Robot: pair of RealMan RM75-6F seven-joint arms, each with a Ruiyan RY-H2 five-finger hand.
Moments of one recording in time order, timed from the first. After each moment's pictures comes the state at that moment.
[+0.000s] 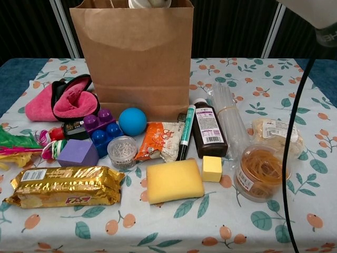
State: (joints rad) left arm 0.00 -1.33 0.07 -1.26 1.68 1.65 -0.19; right arm 1.01 -1.56 0.47 -1.77 -0.85 1.24 -0.53
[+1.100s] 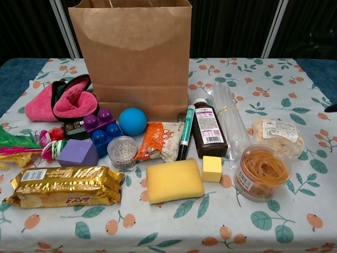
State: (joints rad) left arm 0.00 -1.34 0.08 -1.28 1.70 1.64 -0.14; right arm 0.57 -1.10 -0.03 -1.76 -1.33 1.10 -0.19
